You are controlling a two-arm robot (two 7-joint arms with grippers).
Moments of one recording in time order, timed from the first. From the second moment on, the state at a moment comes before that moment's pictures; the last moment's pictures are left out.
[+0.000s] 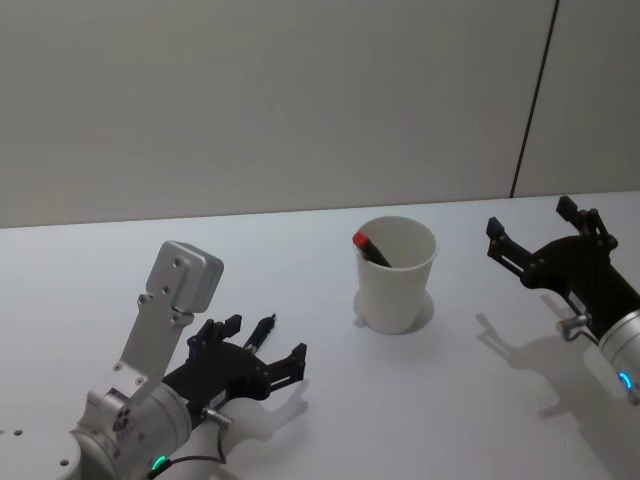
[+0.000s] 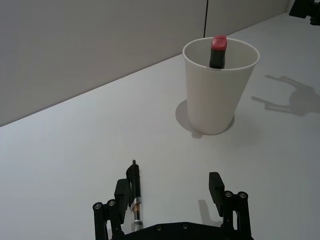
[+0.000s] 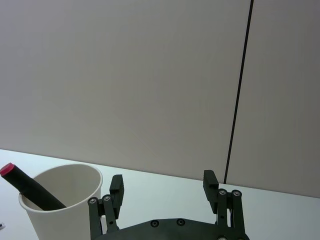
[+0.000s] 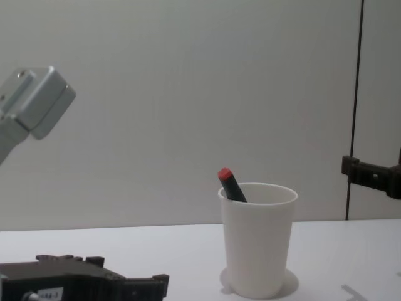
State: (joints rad) left arm 0.04 0.60 0.39 -1.94 -0.54 0.43 0.01; right arm -0.01 0.34 -0.23 -1.77 0.29 0.03 0.07
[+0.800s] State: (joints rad) left arm 0.05 0.62 0.37 -1.90 -0.48 0.39 -0.02; right arm -0.01 0.34 -0.23 -1.77 0.29 0.03 0.07
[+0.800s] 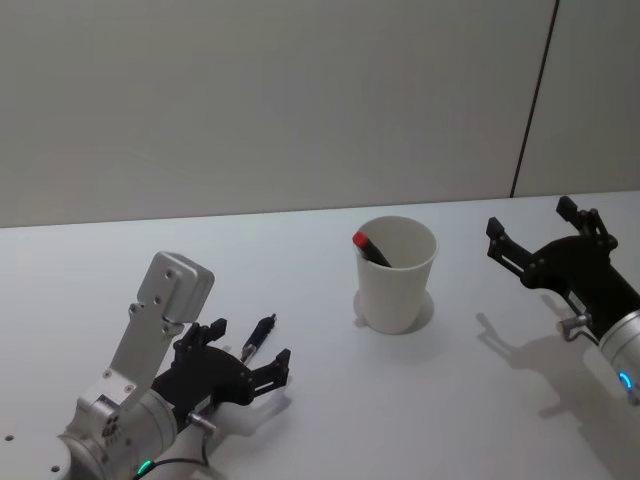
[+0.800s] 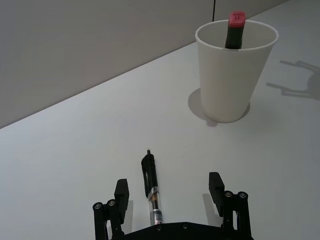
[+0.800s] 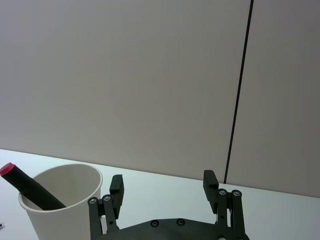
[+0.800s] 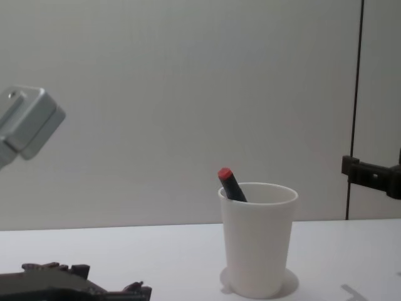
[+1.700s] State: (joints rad) left arm 0.11 0.64 0.36 -1.89 -0.53 0.34 -0.01; right arm -0.01 0.34 -0.23 -1.77 0.29 0.03 0.07
